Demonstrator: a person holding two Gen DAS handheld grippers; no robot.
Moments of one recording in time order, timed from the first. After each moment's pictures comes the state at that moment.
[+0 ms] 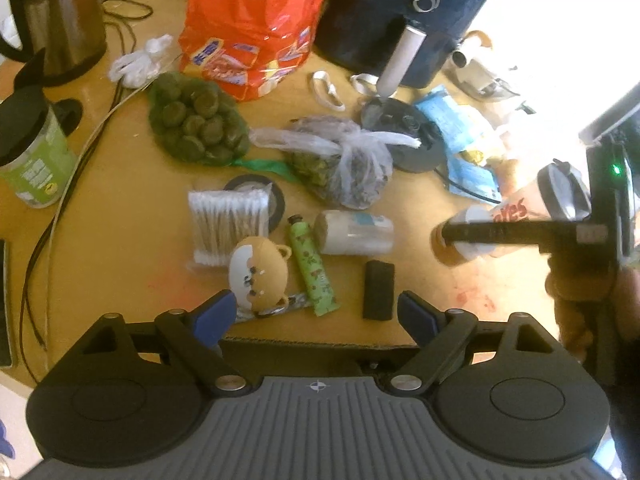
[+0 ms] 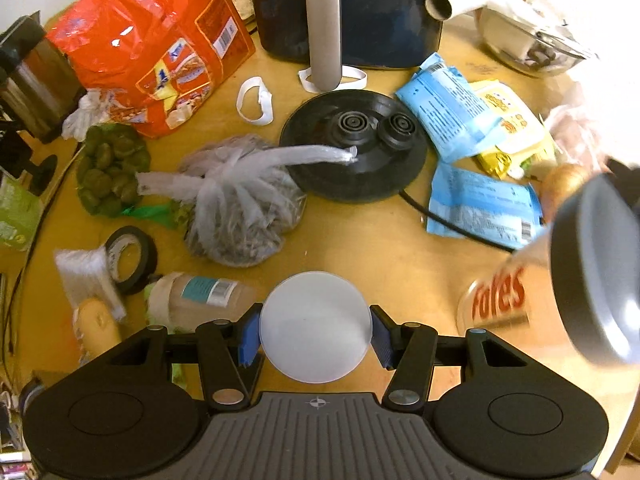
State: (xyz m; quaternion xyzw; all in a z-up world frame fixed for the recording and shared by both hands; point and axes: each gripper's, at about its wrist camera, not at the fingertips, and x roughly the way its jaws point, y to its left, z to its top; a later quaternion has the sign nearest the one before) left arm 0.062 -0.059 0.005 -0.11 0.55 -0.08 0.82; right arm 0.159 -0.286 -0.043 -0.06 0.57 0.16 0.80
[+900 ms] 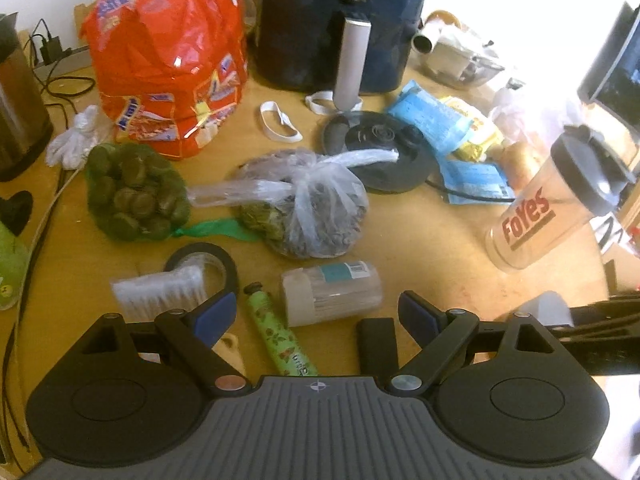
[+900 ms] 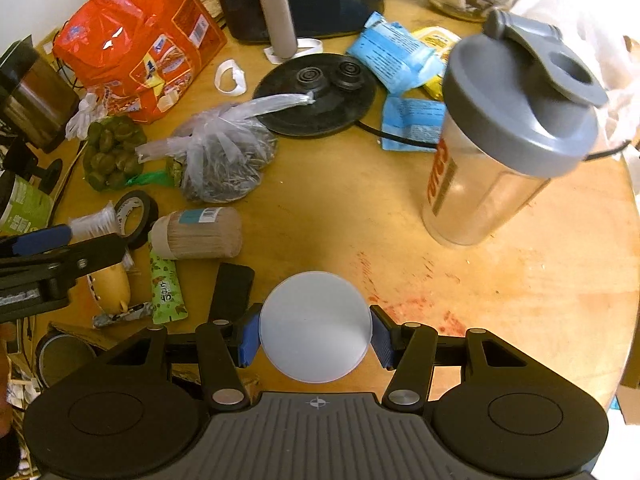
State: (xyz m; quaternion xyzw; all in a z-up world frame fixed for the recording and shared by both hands) left arm 0.102 -0.129 -0.040 -0.01 0.50 -0.10 0.86; right arm 0.098 -0.338 -0.037 0.00 0.58 0.13 0.80
